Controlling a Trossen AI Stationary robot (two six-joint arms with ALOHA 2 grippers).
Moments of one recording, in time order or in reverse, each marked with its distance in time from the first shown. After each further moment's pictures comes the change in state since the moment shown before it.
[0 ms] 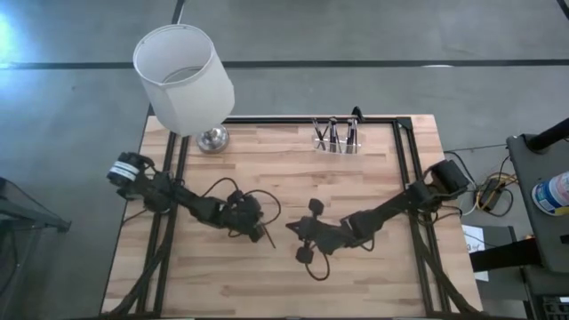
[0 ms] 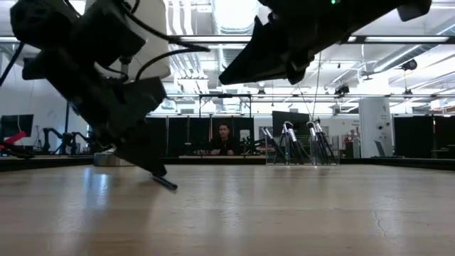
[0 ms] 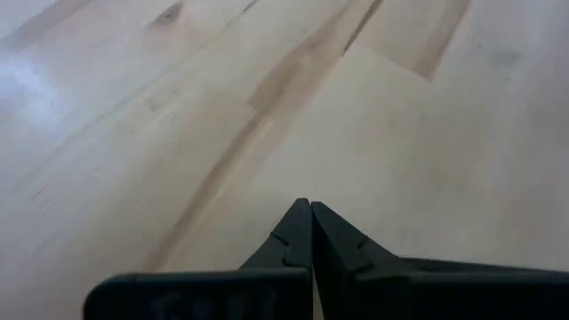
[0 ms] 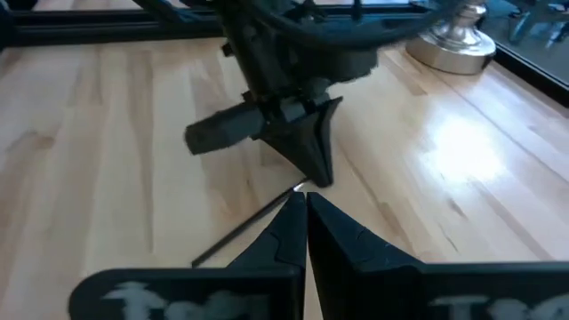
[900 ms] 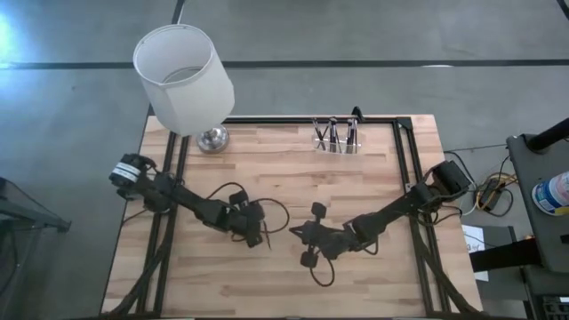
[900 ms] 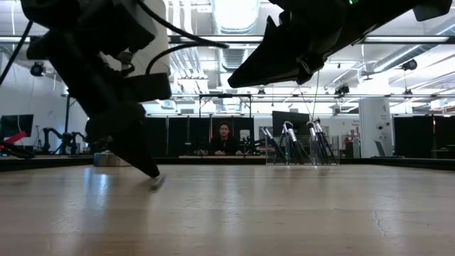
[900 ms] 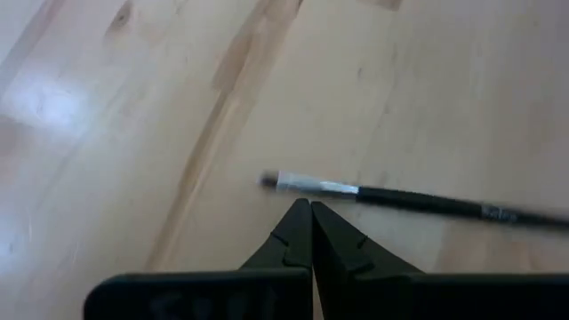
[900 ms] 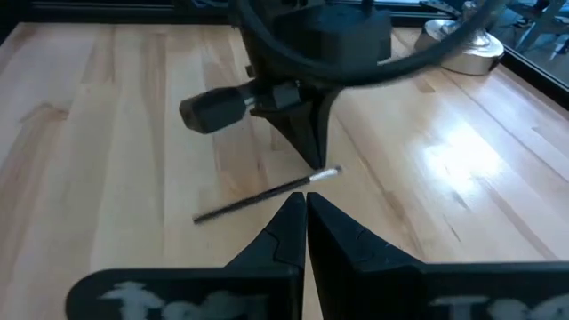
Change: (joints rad) left arm -0.017 0.026 0.138 -0.283 0.034 0.161; right arm 0.032 -0.006 -0.028 0.004 0.019 -0.025
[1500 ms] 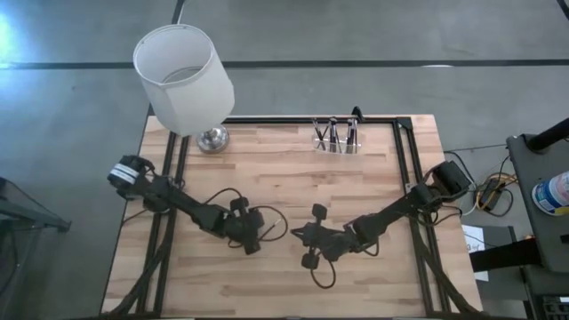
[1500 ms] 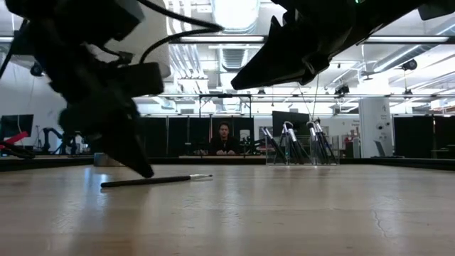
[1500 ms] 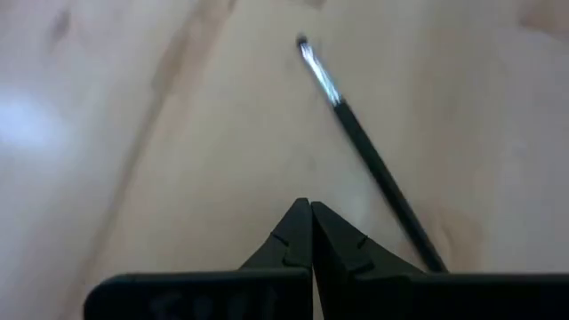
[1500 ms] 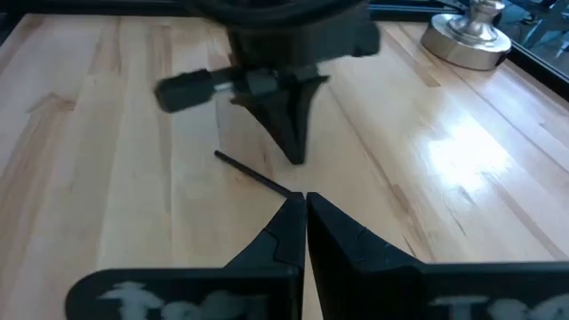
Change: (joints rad) left arm -0.064 -0.005 -0.002 0.043 0.016 0.009; right arm 0.011 0.000 -0.002 -0.017 -0.004 0.009
